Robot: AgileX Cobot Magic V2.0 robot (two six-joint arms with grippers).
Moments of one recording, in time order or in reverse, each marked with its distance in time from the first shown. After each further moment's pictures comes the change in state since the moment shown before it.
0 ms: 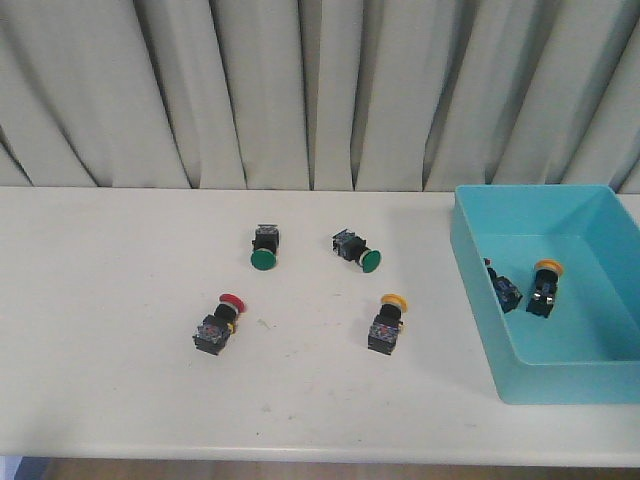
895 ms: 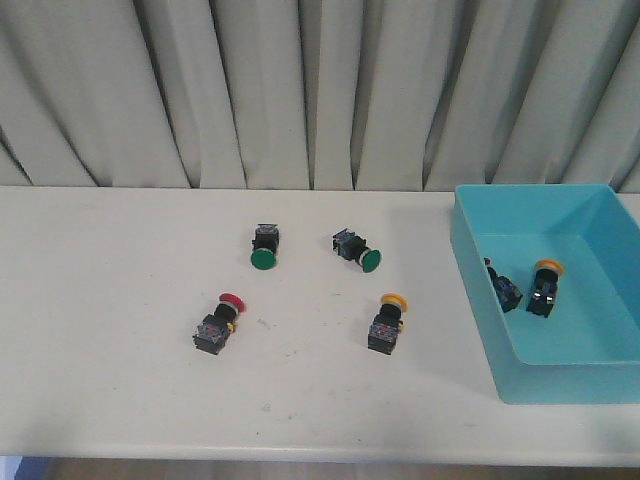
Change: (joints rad) left arm 0.000 0.000 0.000 0.000 0.001 0.000; right arm 0.078 -0.551 0.752 -0.579 -0.193 0.689
